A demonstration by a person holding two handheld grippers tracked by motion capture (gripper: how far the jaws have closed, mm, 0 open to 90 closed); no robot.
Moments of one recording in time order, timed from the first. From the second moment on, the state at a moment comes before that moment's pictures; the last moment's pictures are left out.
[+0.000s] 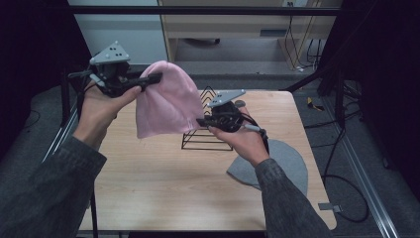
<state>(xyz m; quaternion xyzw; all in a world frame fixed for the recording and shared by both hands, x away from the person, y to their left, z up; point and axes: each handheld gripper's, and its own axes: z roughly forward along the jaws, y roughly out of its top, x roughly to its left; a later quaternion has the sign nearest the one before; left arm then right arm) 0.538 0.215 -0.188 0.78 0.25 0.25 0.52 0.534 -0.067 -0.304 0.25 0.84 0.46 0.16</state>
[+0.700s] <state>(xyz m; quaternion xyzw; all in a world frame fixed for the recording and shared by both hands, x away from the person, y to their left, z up) 0.612 0.149 -0.204 0.79 0.25 0.25 0.50 0.587 -0.120 -0.308 0.32 0.83 0.43 0.18</state>
